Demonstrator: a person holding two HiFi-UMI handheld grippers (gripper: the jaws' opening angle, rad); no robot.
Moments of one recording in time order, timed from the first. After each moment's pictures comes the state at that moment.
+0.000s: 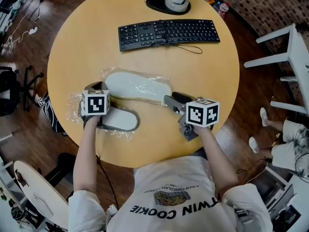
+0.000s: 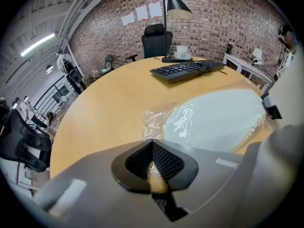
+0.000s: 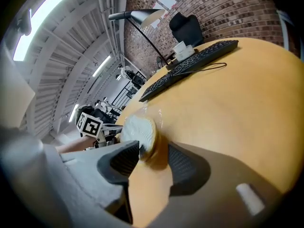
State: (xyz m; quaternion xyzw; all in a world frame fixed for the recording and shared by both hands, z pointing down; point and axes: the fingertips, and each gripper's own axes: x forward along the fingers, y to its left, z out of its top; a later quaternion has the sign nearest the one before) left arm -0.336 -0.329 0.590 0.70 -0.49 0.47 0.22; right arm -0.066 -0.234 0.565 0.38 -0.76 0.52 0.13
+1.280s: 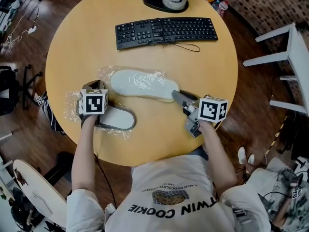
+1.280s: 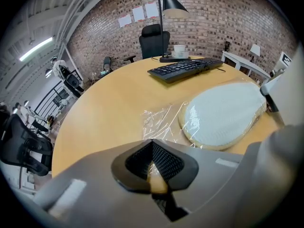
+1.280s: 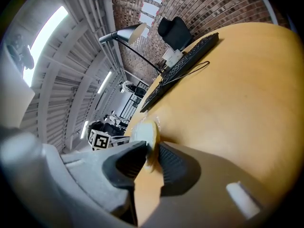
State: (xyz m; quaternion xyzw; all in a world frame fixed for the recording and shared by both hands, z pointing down) left arm -0.333 -0.328 0.591 0.70 -0.48 0.48 0.20; right arm -0.027 -0.235 0.564 0.36 -0.75 0.55 0.04
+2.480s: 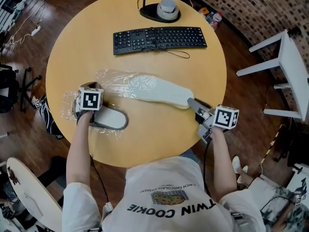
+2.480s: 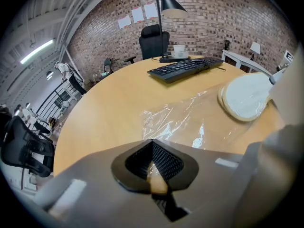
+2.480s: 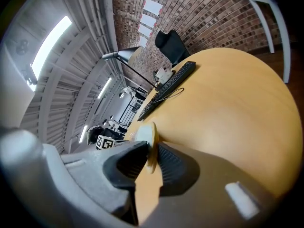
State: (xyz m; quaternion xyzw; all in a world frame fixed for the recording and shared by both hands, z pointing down) left arm -0.333 -0.326 0.590 0.70 -0.49 0.48 0.19; right arm 0.065 -0.202 0.532 0.37 -0.75 0.54 0.00
